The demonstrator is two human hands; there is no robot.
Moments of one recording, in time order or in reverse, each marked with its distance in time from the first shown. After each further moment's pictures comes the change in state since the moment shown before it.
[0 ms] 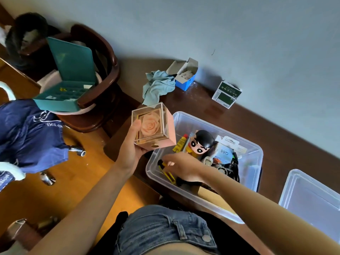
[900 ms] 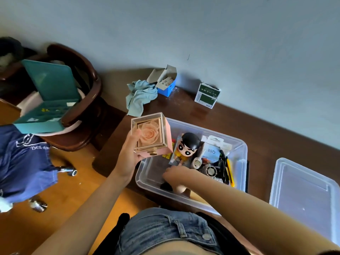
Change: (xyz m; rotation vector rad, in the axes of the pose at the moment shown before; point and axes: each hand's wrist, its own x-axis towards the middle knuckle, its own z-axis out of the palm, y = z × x) left_hand 0.007 -0.003 0.023 0.123 -0.121 -0.011; right_hand 0.007 0.006 0.017 -0.526 -0.405 0.155
